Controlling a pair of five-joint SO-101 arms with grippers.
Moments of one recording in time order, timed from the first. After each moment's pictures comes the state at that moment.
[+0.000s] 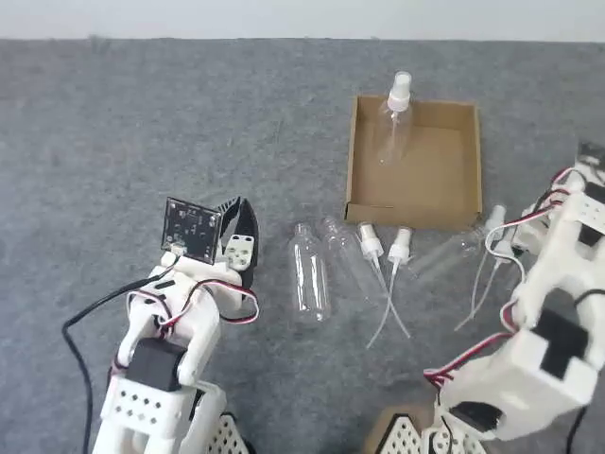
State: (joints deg) left arm 10.5 -80.7 75.3 42.3 4.6; right arm 28.5 9.2 13.5 66.4 5.1
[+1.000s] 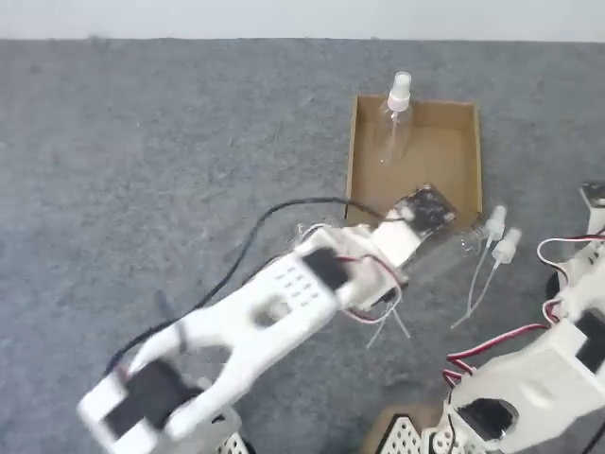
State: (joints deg) left arm 43.2 -9.4 36.7 43.4 -1.4; right arm 43.6 16.9 13.5 59.3 45.2
